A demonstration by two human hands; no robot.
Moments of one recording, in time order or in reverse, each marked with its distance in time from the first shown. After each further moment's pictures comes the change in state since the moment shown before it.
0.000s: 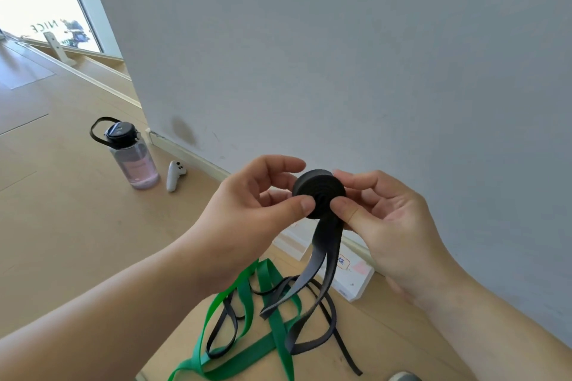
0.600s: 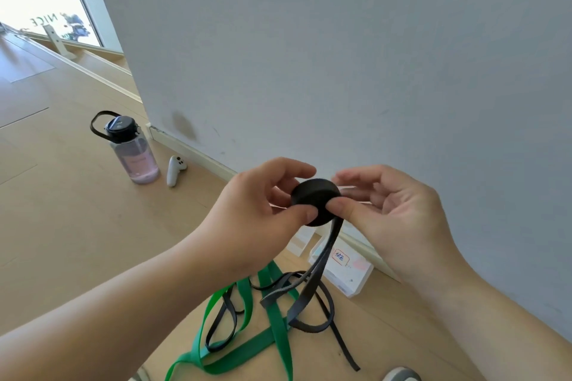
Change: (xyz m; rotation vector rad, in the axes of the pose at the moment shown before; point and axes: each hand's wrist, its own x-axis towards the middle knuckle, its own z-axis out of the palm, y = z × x) left_hand -0.004 0.001 0.006 0.426 0.055 0.076; right_hand -0.002 0.000 -0.006 -0.198 0.056 -0.069
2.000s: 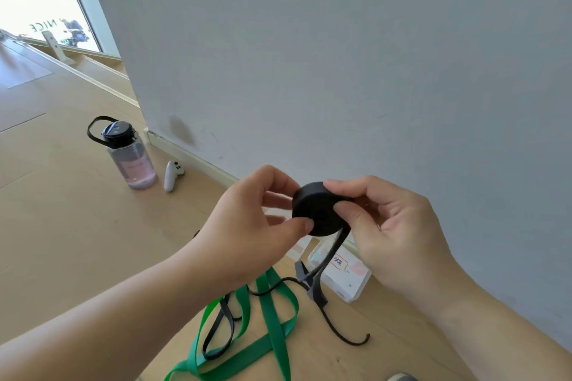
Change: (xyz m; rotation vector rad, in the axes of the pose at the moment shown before) left_hand -0.001 -0.002 0.002 -0.028 -0.013 -0.057; right_hand -0.004 -0.005 0.000 -0.208 -0.056 -0.194
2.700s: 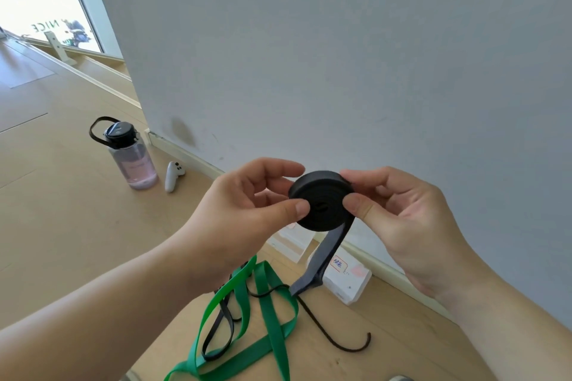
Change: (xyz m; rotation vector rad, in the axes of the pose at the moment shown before) left_hand 0.002 0.002 -0.012 -0.315 -0.041 -0.017; right_hand 0.010 0.001 -0.015 0.314 -0.025 0.151
